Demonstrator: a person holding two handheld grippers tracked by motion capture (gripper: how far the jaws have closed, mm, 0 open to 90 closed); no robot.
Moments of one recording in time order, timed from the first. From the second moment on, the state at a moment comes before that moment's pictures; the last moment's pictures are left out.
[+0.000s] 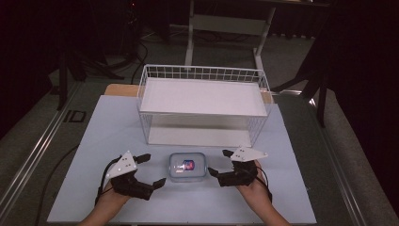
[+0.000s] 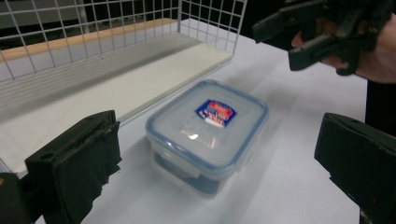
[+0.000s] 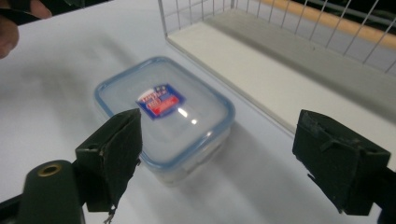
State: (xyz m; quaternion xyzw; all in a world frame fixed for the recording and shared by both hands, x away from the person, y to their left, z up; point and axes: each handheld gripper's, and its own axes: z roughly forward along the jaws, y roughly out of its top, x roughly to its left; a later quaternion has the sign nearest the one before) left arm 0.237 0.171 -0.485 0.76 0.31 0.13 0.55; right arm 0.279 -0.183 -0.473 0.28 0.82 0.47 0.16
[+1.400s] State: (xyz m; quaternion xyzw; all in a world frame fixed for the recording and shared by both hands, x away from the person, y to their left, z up) left arm 0.307 0.137 -0.540 0.68 0.55 -0.17 0.45; right arm 0.340 -0.162 -0.523 0.52 0.73 0.39 -0.20
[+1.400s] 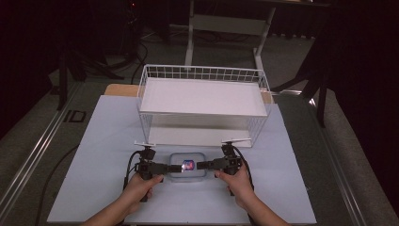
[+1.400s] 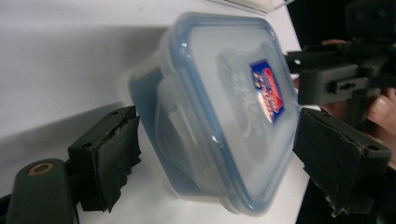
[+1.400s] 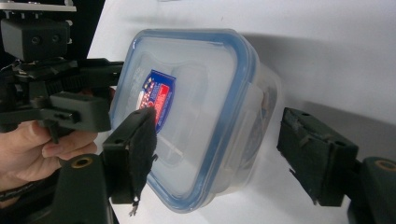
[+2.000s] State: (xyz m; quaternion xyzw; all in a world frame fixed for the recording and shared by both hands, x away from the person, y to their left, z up) left arm 0.299 0.133 -0.531 0.71 0.55 -0.16 0.42; right arm 0.329 -0.157 -0.521 0.53 0.73 0.38 -0.20
